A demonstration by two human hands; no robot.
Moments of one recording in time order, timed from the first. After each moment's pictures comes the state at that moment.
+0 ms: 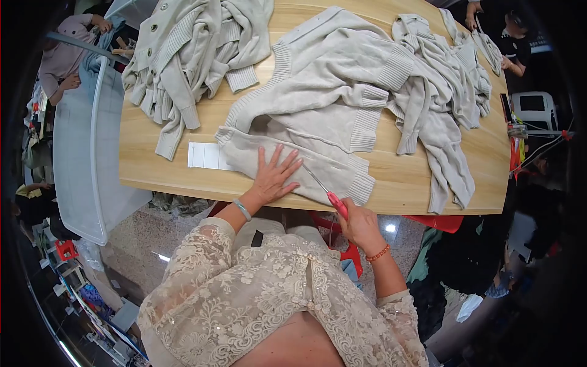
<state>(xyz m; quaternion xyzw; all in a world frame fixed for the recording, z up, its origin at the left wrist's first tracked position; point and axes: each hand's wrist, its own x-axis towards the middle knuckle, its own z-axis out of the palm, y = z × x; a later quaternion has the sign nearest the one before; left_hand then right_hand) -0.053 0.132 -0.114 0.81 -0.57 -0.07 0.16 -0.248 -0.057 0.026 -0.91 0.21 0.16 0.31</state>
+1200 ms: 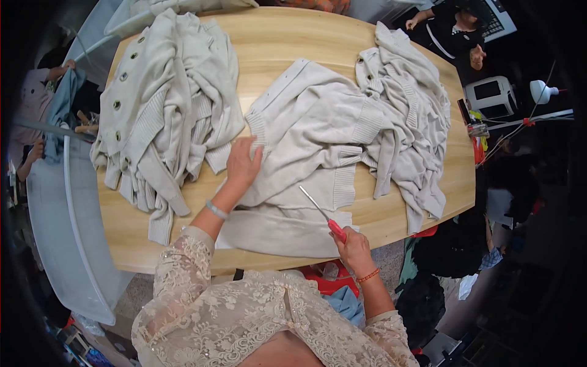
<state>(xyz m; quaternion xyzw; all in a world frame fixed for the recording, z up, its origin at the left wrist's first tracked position) 0.159 0.009 -0.082 0.83 -0.34 -0.06 0.43 -0.170 -0.072 0.033 -0.88 0.40 0.07 0.26</state>
